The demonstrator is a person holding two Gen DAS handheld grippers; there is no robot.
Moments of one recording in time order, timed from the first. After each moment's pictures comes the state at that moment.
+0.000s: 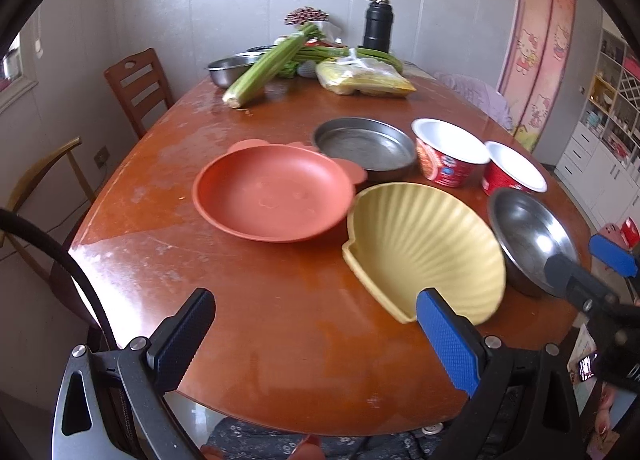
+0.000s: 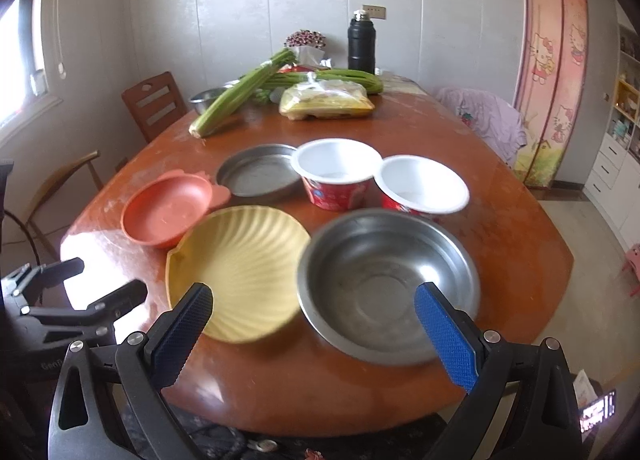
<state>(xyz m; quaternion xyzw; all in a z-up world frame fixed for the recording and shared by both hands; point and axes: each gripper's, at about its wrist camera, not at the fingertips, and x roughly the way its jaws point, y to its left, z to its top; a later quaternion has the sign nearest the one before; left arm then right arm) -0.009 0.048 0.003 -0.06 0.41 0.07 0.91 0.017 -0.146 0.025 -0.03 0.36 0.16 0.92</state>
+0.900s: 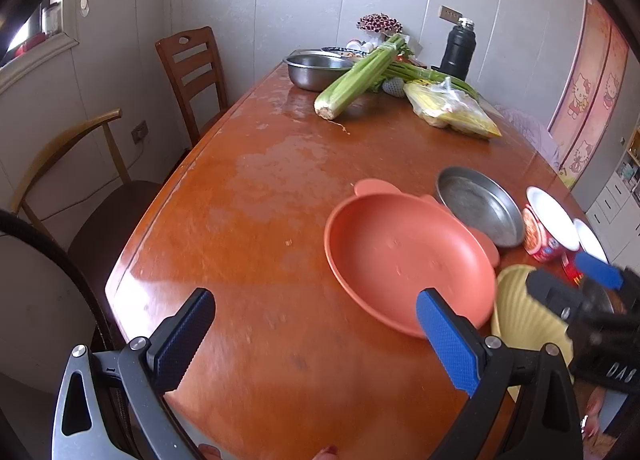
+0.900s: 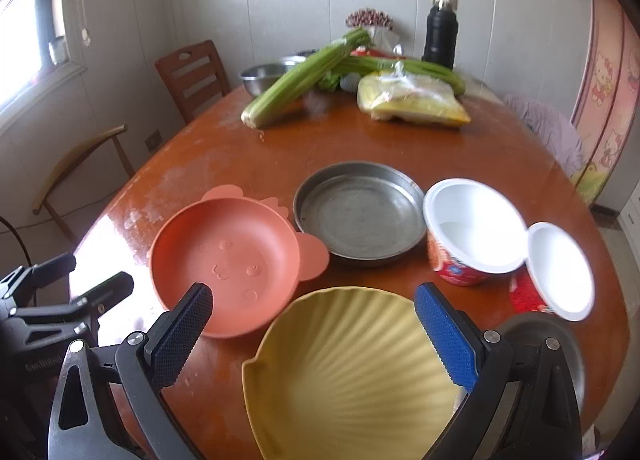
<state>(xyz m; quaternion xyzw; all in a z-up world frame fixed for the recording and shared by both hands) 0.040 0.168 0.000 -0.12 0.40 0.13 0.90 0.108 -0.014 0.013 -0.06 0.40 0.23 0.88</state>
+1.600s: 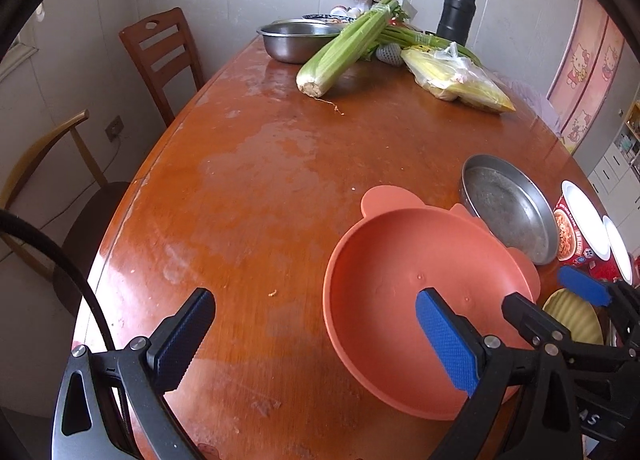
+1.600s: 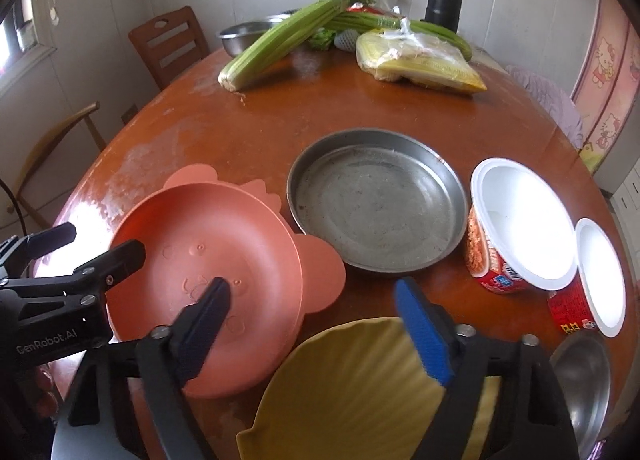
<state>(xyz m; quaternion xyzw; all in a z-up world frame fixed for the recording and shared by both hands) 0.110 0.184 -0.027 -0.09 0.46 0.10 0.88 0.156 0.022 -0.026 -0.08 0.47 0.19 0.86</state>
